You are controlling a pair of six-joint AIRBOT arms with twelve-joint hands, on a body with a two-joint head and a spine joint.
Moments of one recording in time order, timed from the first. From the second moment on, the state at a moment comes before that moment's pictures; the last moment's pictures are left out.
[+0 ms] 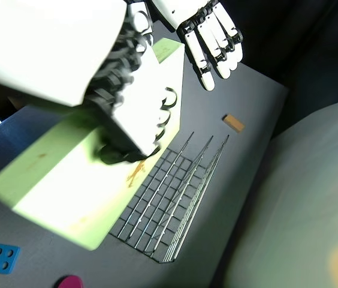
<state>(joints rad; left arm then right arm) 0.03 -0.57 0.54 1.13 0.80 0.06 0.14 -1.28 0.84 -0.90 -0.81 -0.02</state>
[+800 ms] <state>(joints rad) 0.03 -0.57 0.55 1.13 0.80 0.07 0.04 -1.43 1.02 -0.95 -0.77 0.06</state>
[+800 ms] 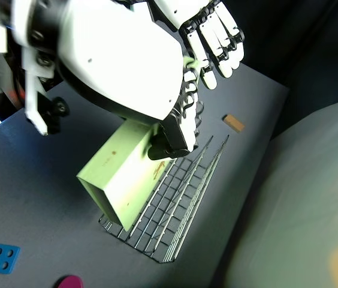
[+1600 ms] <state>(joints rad) 0.03 -0.55 0.58 1.12 0.80 0.12 -0.09 -1.46 1.10 -1.04 -0.68 0.22</state>
